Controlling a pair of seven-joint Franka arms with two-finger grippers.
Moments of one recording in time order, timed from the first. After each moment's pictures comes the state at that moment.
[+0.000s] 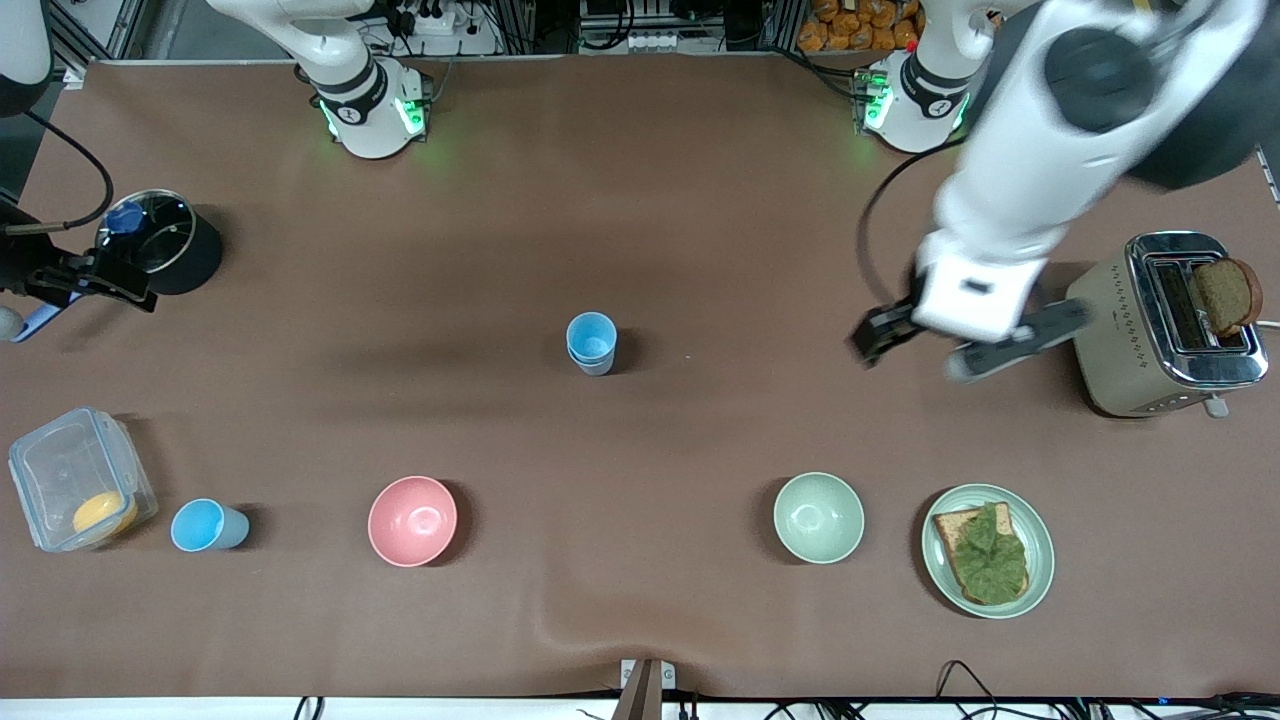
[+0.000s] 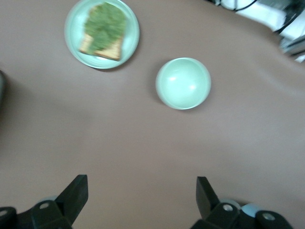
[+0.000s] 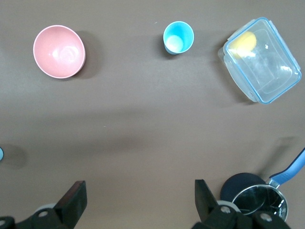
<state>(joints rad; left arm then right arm) -0.13 0.21 -0.27 -1.43 0.12 1.69 -0.73 0.01 0.06 -0.07 -1.58 -0.02 1.62 0.02</state>
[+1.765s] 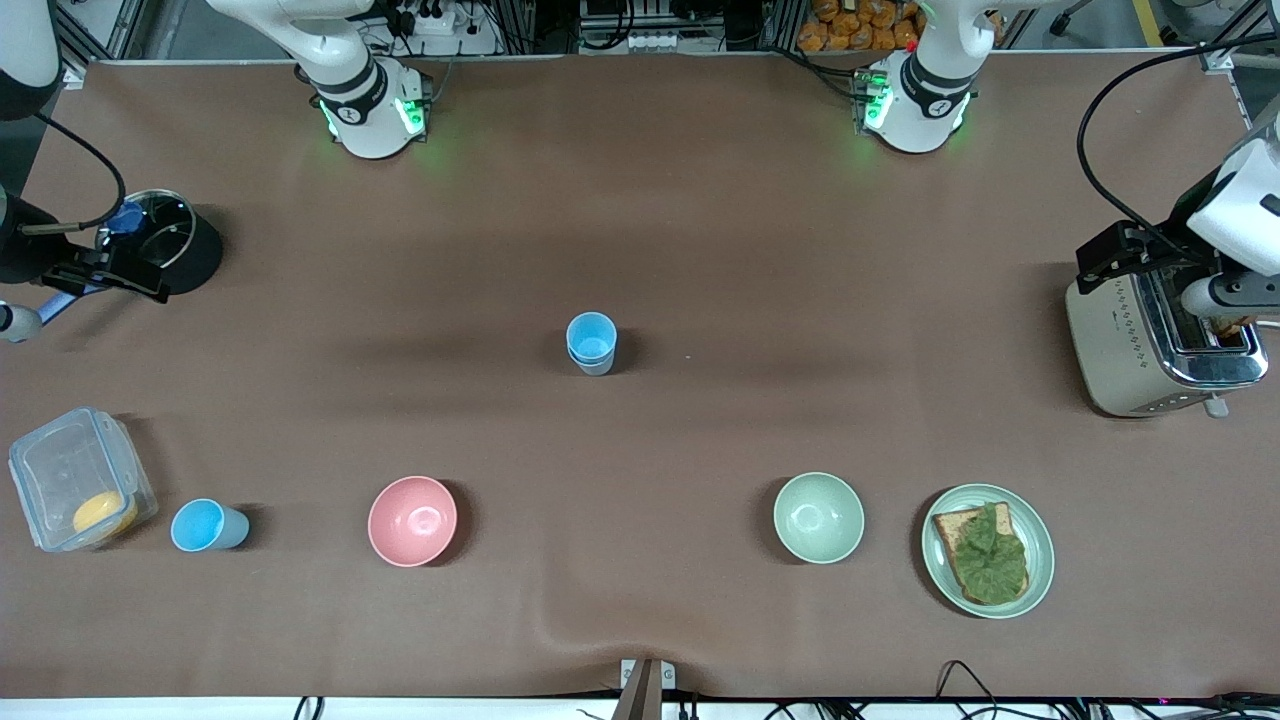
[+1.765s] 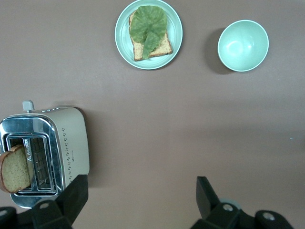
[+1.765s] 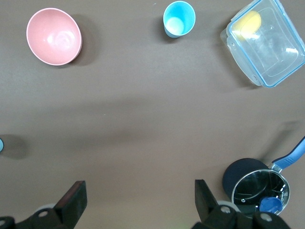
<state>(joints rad) -0.01 0.07 -0.10 -1.48 0.06 1.56 -0.07 0.01 0.06 -0.06 -1.58 -0.02 1.56 0.04</state>
